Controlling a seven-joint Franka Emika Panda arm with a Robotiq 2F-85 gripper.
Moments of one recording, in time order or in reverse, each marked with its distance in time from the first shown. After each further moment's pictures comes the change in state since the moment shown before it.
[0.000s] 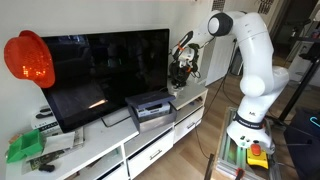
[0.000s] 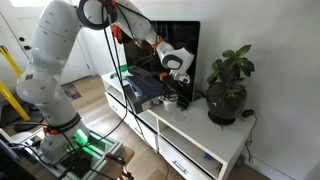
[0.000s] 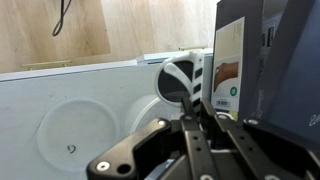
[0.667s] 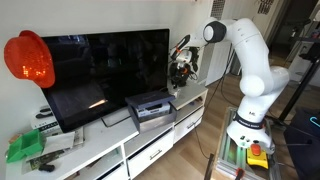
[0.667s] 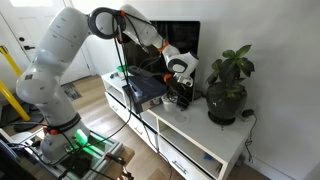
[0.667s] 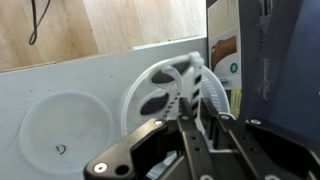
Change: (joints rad) arm -0.014 0.137 0.005 0.171 0.065 -0.067 0.060
